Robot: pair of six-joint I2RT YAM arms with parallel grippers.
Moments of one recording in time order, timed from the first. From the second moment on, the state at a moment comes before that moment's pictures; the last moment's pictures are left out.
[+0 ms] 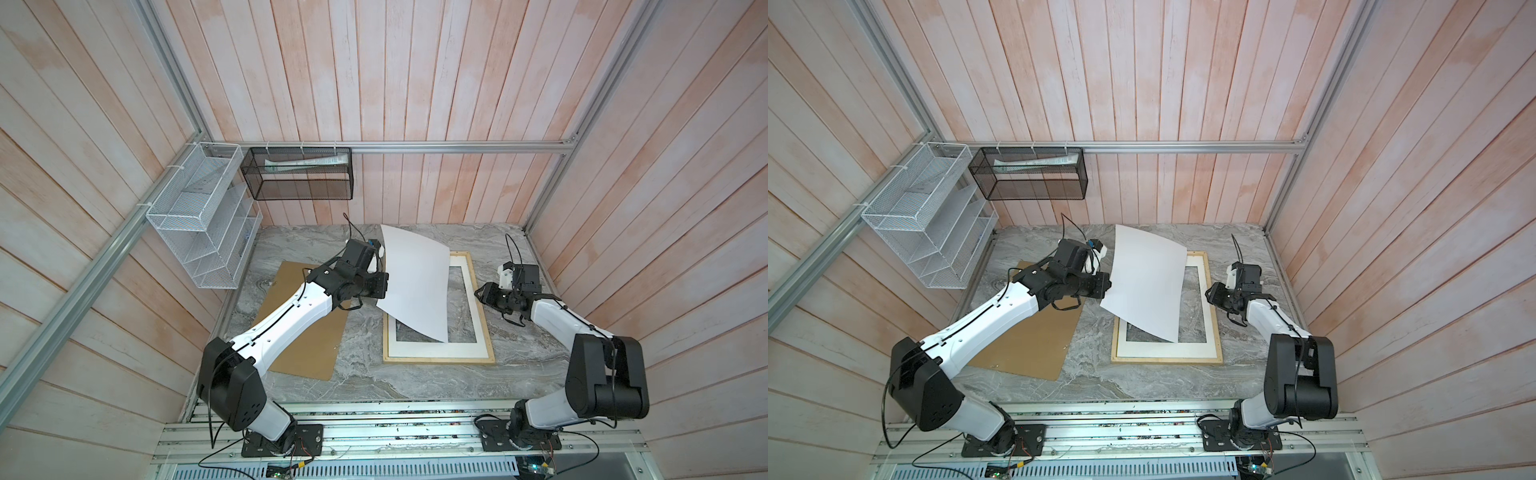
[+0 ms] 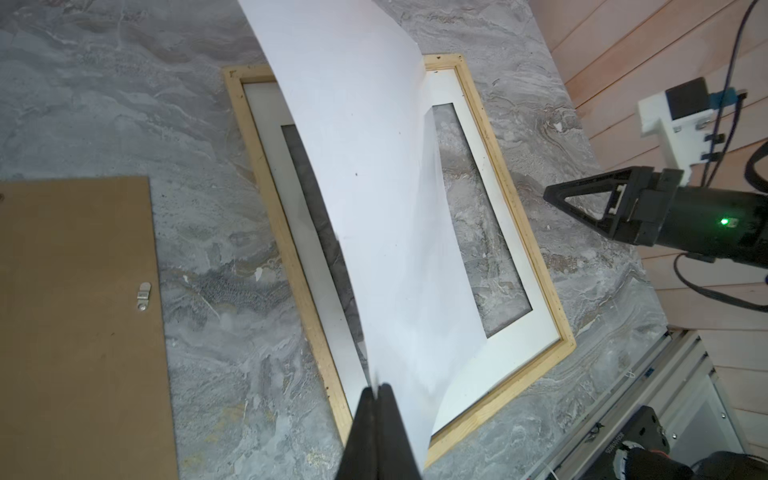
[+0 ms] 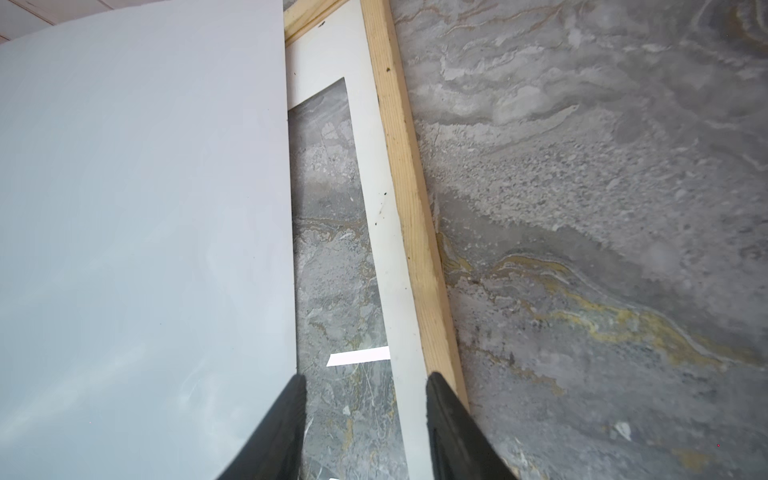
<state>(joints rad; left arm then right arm) -0.59 1.49 1.30 -0.62 0.16 -0.35 -0.03 1.49 0.84 -0.26 -0.34 0.39</state>
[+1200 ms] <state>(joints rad) -0.49 1.45 0.87 -0.32 0.21 -0.41 0.08 1.56 0.83 -0.16 -0.38 0.47</state>
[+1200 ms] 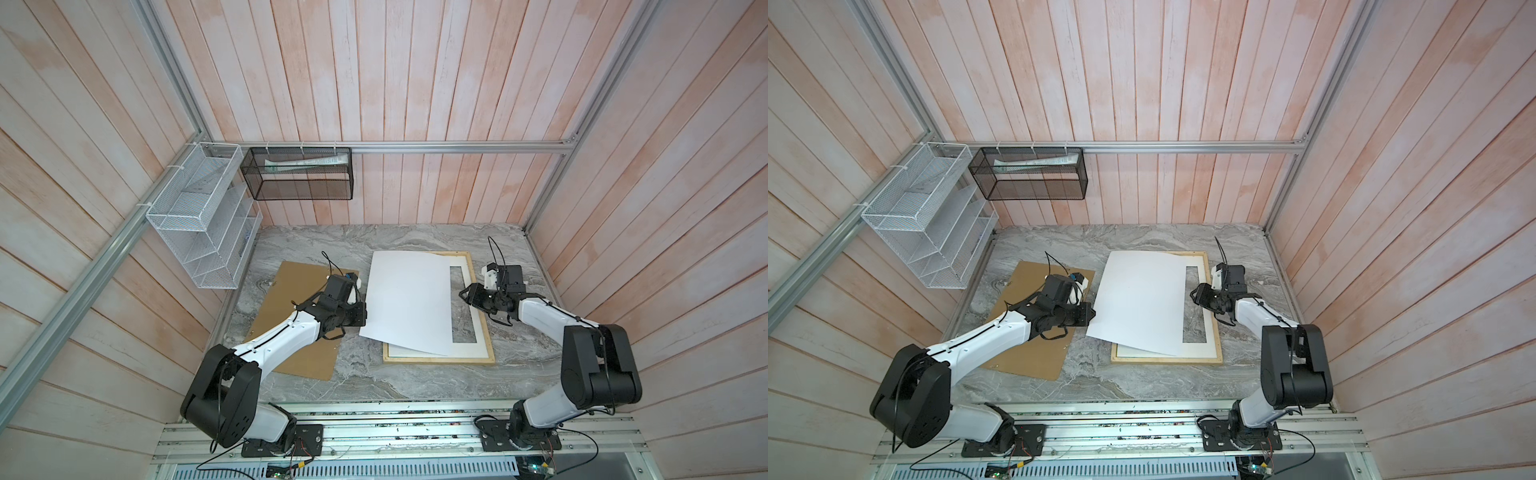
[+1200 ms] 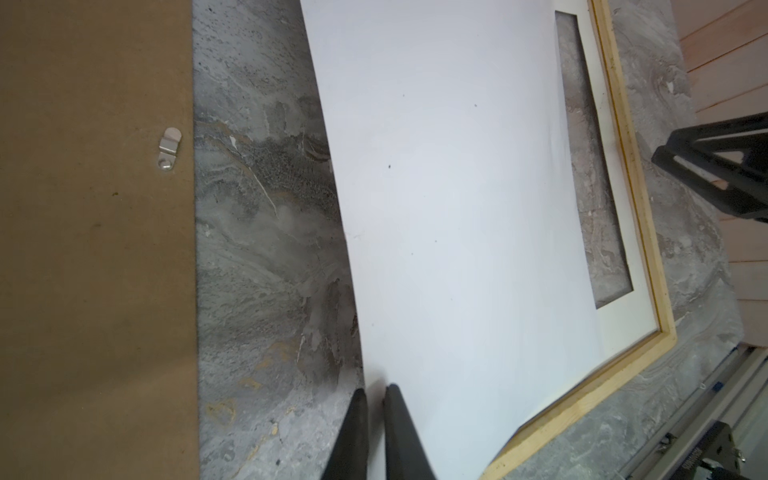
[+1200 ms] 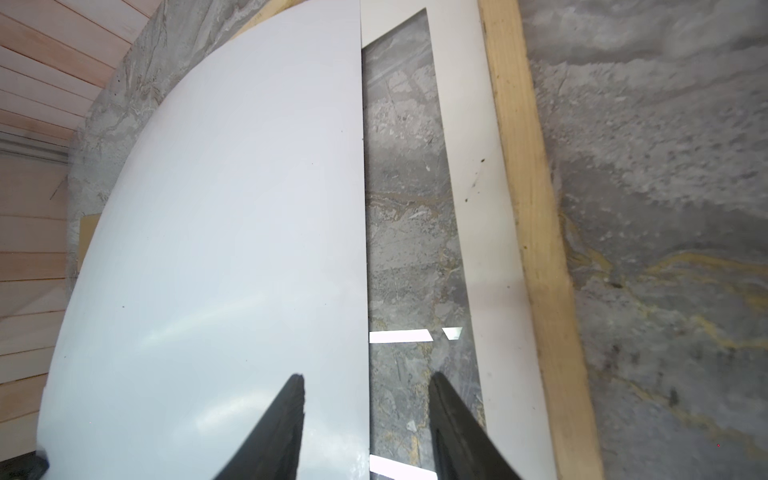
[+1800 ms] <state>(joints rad) -0.46 1.56 0.87 -0.26 0.22 -0.43 0.09 1.62 0.84 -0.15 -0.38 0.47</state>
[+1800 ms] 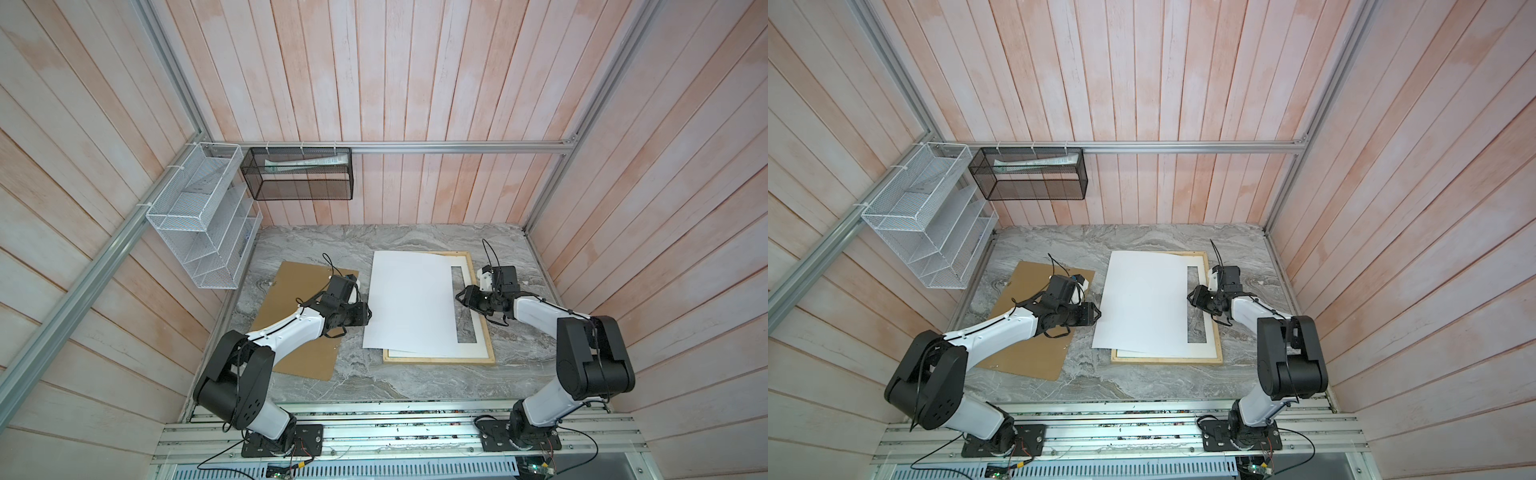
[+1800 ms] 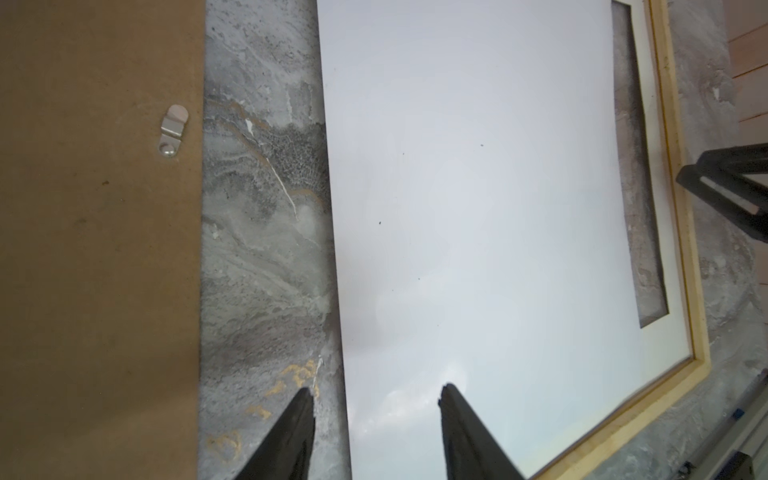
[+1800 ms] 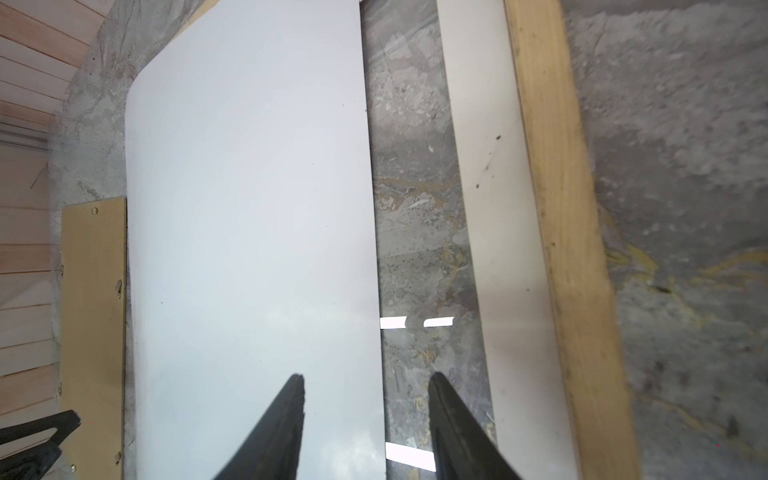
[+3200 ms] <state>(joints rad) -0.40 1.70 0.91 -0.06 0.47 -0.44 0.24 1.75 0.90 -0.12 -0.42 0.49</state>
